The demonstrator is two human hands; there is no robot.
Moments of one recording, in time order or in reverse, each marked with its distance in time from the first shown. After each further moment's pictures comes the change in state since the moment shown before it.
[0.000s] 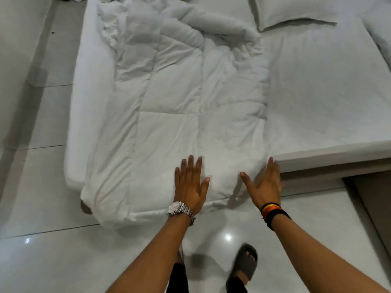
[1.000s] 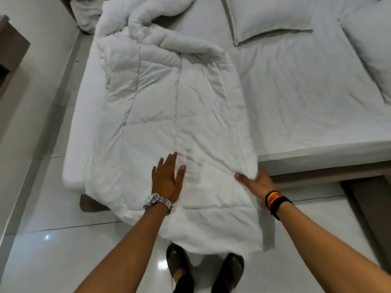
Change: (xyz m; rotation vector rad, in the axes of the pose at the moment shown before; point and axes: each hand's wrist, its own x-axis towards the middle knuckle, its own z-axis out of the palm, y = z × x) left_hand 0.010 0.123 -0.008 -0.041 0.164 -0.204; right_hand 0.059 0.082 -0.143 0.414 -0.396 0.142
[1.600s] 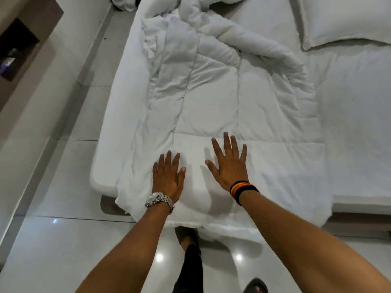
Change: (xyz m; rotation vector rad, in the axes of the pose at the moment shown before) left_hand 0.111 -0.186 -0.059 0.251 -0.031 -0.074; right_hand 0.113 -0.145 0.278 -1.085 0.096 -0.728
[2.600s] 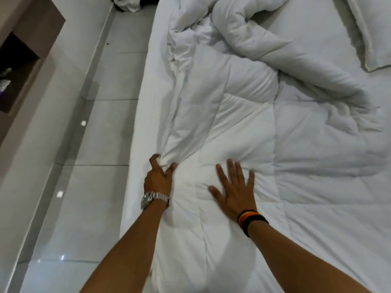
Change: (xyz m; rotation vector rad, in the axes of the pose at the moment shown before) left_hand 0.241 -0.194 -0.071 -0.415 0.195 -0.358; right_hand 0.185 -0.143 0.066 -0.017 -0.133 0.085
